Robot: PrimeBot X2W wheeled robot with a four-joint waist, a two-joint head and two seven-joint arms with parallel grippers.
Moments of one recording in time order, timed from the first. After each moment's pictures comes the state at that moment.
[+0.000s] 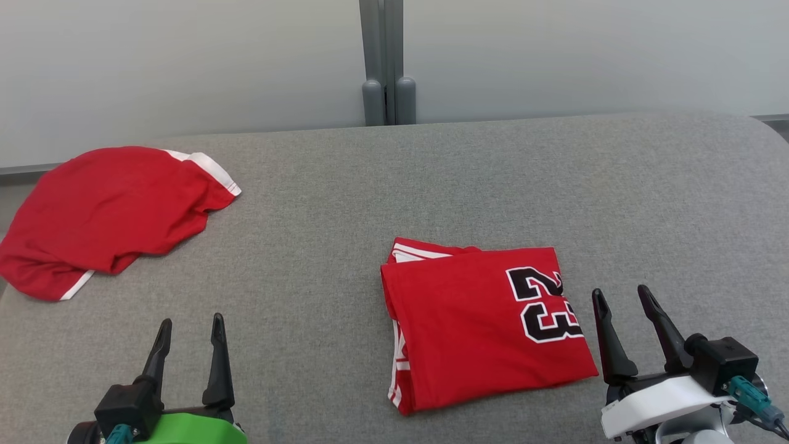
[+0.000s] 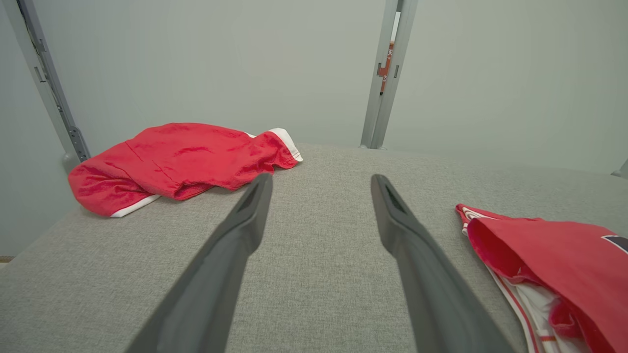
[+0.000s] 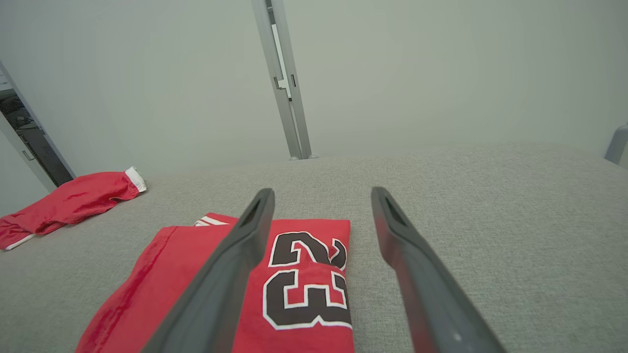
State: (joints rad) left arm 0.04 0.05 0.00 0.19 -0.20 -0.09 -0.26; right arm 0.04 -0.13 0.09 0.12 0.29 0.13 -0.26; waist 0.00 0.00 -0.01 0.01
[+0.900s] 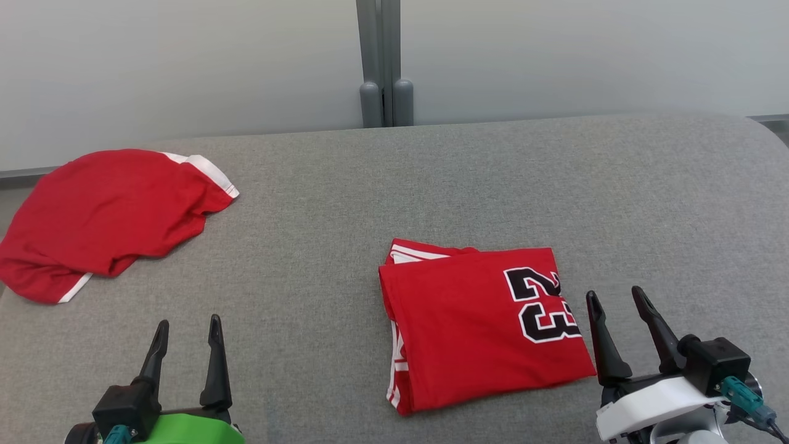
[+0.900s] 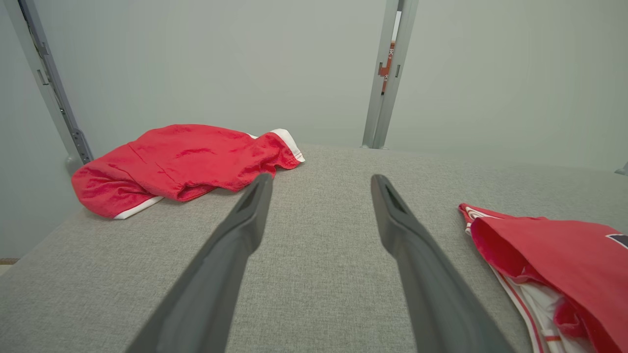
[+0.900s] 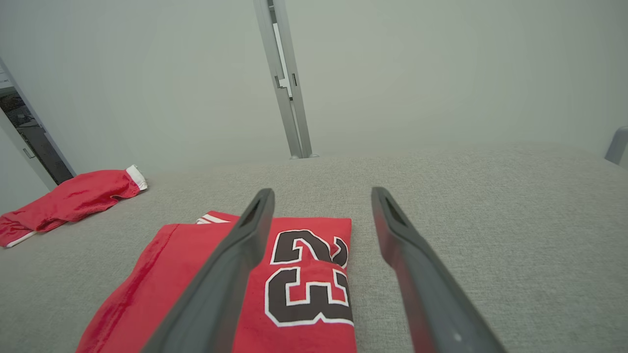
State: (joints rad) left arm 0.04 0.05 0.01 0.19 -0.19 -0.09 -0.26; right arm 0.04 -0.13 0.09 0.13 0.28 0.13 -0.26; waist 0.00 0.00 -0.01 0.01
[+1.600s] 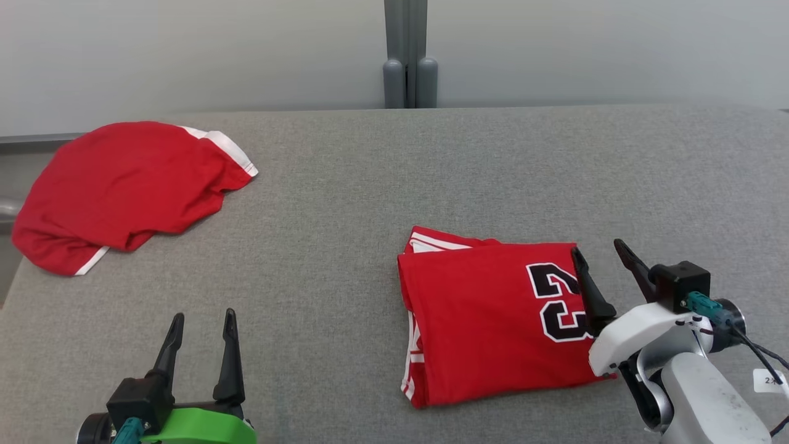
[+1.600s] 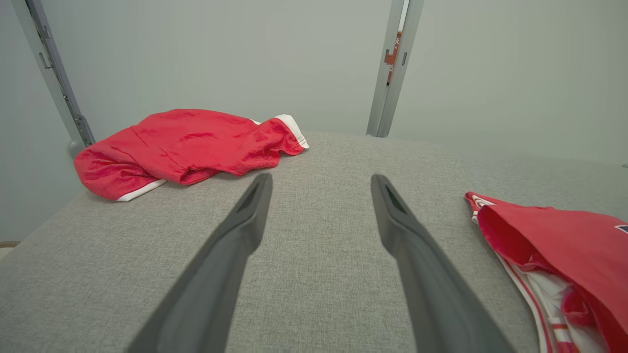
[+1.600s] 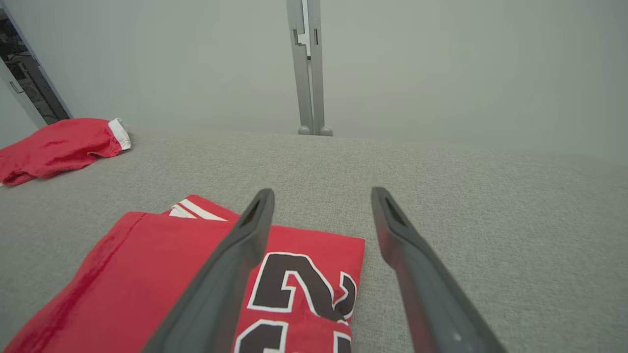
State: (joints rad) left arm 0.02 0.05 -0.02 0.20 -0.20 -0.09 -0.26; right arm -0.26 -0.20 0.18 0.43 0.28 0.13 -0.21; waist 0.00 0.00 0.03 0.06
